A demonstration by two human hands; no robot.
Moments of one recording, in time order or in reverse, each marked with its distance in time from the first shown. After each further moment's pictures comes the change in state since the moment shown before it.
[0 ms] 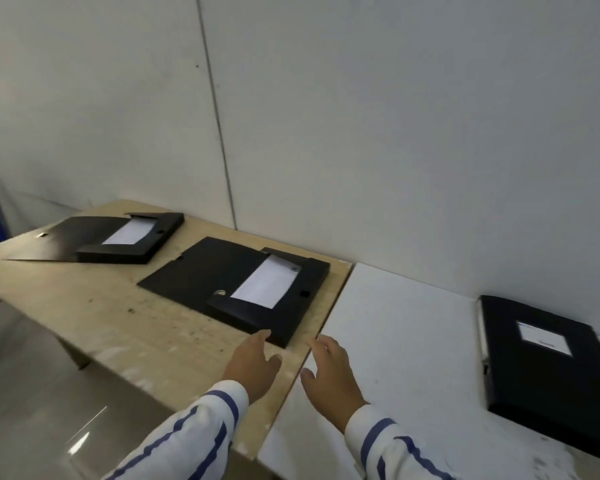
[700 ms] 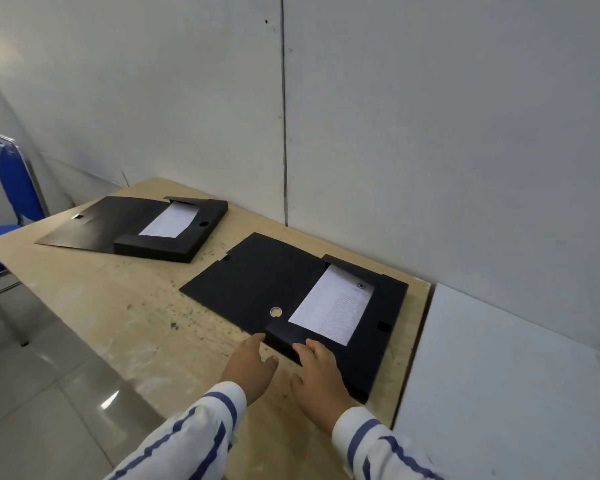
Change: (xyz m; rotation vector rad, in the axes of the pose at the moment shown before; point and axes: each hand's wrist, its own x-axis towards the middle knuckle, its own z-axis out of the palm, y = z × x) left_hand 0.150 -0.110 -0.081 -0.047 0.029 -0.159; right_hand 0.154 -0.092 0.123 -0.106 -0.177 -0.065
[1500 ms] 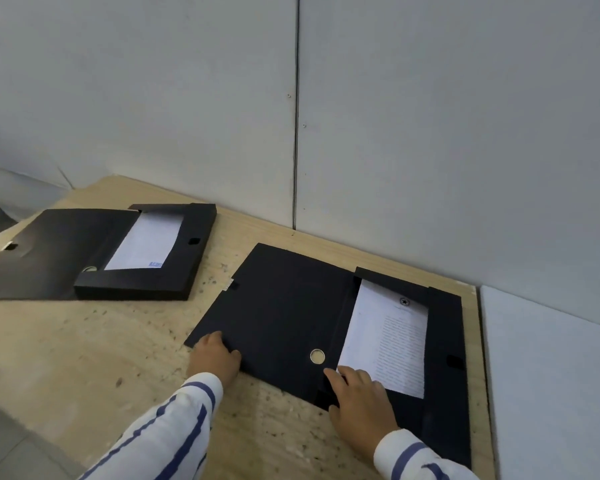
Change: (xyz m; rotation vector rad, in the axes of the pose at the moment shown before) left_hand 0.219 -0.071 -0.095 0.223 -0.042 -0.125; right_hand 0.118 -0.013 0.044 -0.384 -0.134 0.180
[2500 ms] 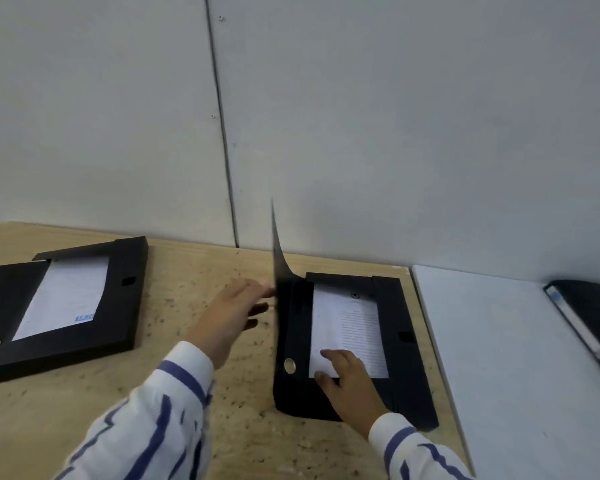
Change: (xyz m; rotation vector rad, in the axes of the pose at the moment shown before) left_hand -0.045 0.129 -0.080 -0.754 -0.573 0.425; right_hand -0.014 -0.002 -0.028 0.629 0.357 0.223
